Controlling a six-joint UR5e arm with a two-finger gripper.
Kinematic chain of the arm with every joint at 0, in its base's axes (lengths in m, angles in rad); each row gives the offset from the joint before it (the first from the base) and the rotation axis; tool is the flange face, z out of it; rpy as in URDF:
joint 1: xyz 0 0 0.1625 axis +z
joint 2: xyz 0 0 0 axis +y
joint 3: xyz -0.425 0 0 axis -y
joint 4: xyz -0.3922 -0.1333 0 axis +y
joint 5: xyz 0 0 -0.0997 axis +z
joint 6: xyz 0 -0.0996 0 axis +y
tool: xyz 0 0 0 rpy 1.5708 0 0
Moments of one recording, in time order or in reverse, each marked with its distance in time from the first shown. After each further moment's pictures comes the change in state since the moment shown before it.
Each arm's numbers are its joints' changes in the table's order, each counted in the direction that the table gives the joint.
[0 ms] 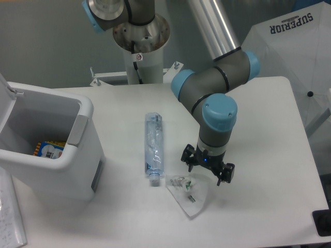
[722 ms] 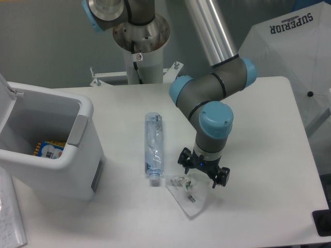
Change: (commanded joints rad) arm -0.011 0.015 -0.023 0.008 -0.002 -0.008
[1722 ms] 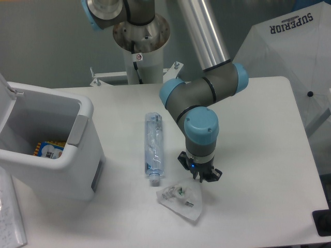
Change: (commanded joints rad) arm -0.041 -0.003 0.034 0.012 -0.123 -0.011
